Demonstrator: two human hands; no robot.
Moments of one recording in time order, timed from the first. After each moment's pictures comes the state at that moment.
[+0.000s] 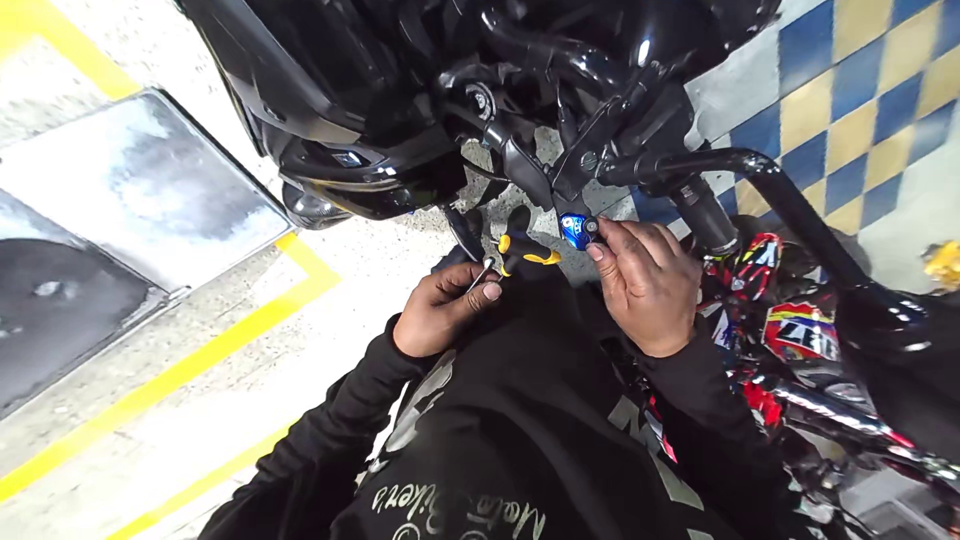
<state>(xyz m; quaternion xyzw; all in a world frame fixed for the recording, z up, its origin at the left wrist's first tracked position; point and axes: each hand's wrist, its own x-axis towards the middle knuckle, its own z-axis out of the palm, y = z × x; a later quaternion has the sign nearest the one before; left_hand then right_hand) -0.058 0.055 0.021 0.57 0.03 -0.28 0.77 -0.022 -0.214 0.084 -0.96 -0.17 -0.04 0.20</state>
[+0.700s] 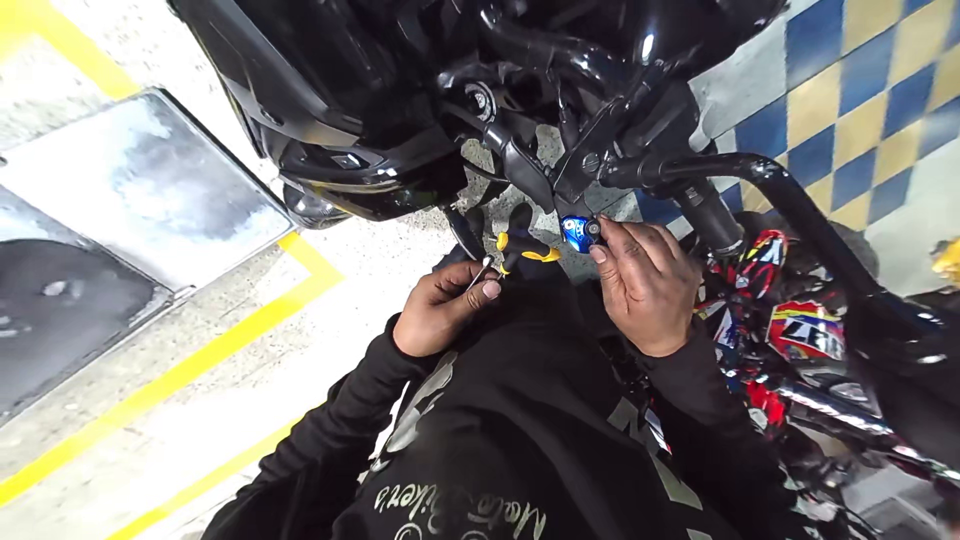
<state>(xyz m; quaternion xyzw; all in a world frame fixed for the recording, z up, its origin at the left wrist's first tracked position) -0.055 0.055 0.020 0.57 0.03 -0.27 0.77 -0.023 -0.214 0.076 -0.96 -0.18 -0.06 0.21</state>
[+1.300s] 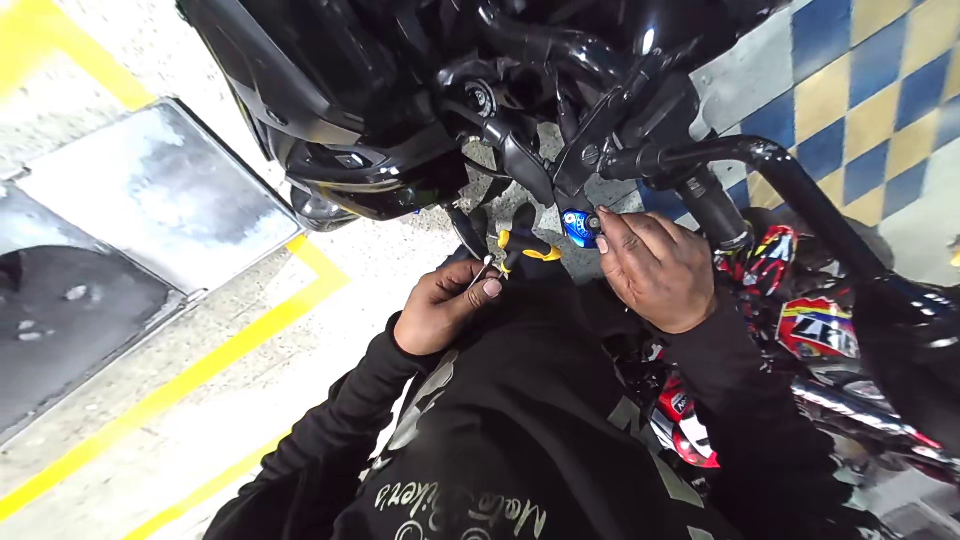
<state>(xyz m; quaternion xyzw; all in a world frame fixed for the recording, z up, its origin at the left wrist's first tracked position) -0.056 0.057 0.022 0.57 0.02 -0.28 0.77 -0.006 -0.231 0.077 -0.93 -0.31 -0.06 0.16</state>
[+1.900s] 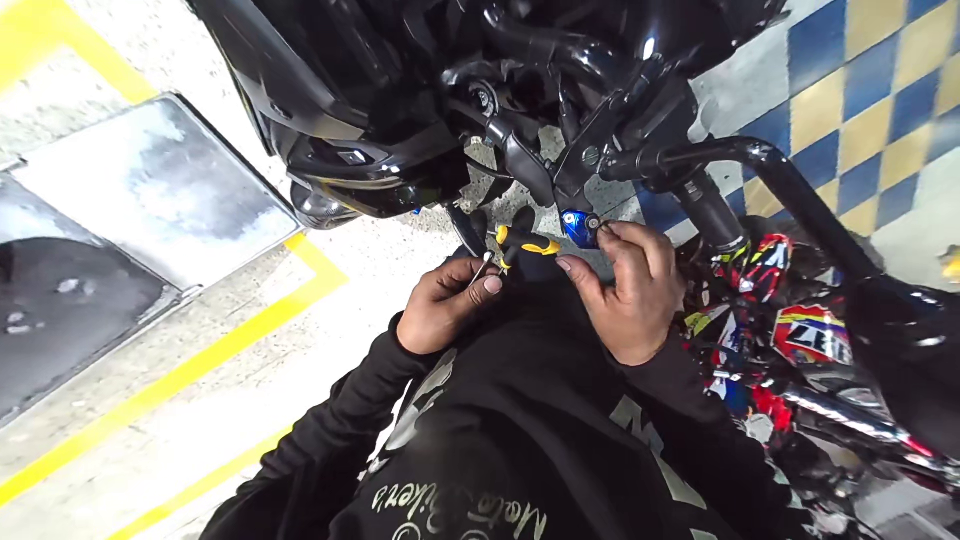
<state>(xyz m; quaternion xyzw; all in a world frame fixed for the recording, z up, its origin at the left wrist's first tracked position) -0.059 0.052 0.022 0.57 0.04 -0.26 0.78 -0.041 -0.193 0.071 -0.96 -0.09 -0.11 0.22</state>
